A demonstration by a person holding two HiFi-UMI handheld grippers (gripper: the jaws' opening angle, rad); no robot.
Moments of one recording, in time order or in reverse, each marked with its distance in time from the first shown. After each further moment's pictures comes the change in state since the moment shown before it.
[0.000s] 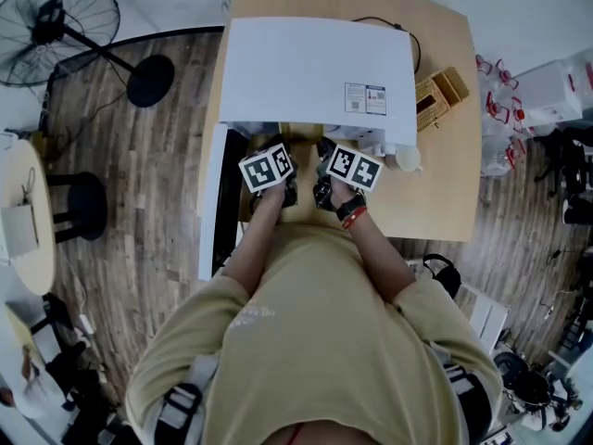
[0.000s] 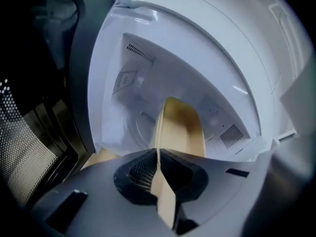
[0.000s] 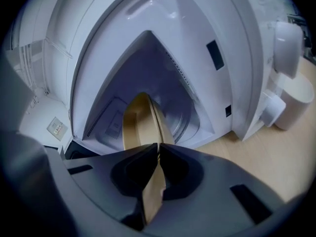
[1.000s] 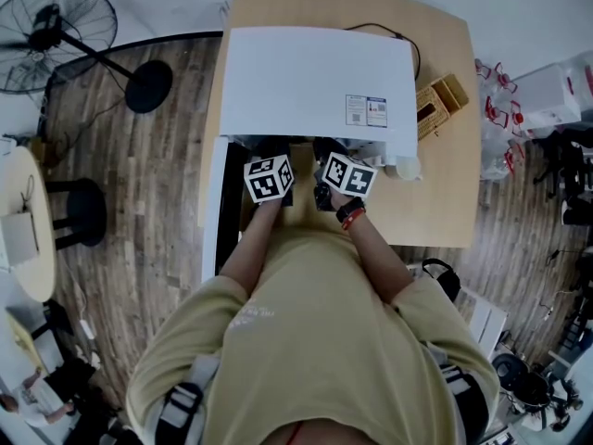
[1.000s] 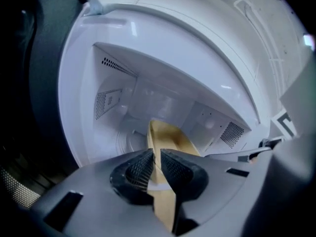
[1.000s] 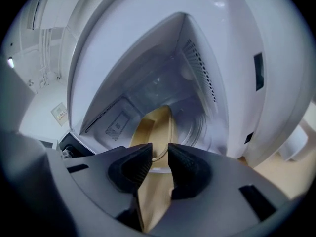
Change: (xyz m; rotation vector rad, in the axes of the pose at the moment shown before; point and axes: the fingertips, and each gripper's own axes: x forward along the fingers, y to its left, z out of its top) left arm 0.016 -0.009 0.034 0.223 -0.187 -0.061; right arm 0.020 0.009 0.023 -0.189 -0.082 0.024
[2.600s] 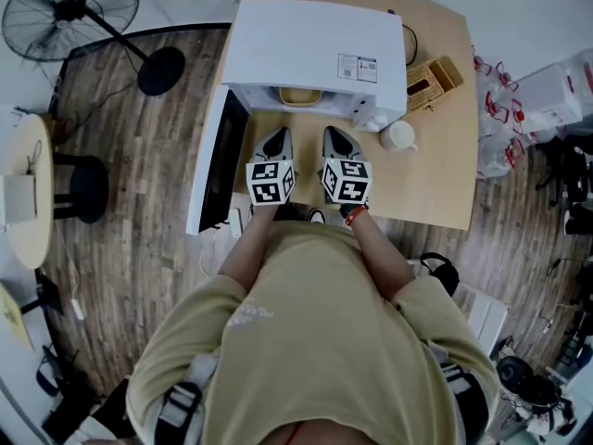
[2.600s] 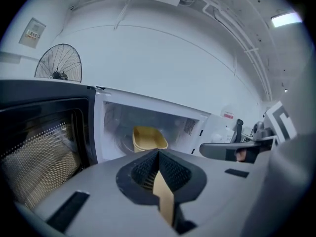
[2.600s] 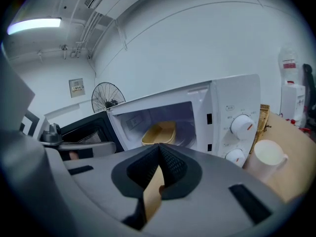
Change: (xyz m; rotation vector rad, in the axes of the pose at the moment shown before) left arm -0.117 -0.066 -0.043 0.169 -0.137 -0.024; right arm -0.120 0.017 -0.032 -0.398 -0.195 0.001
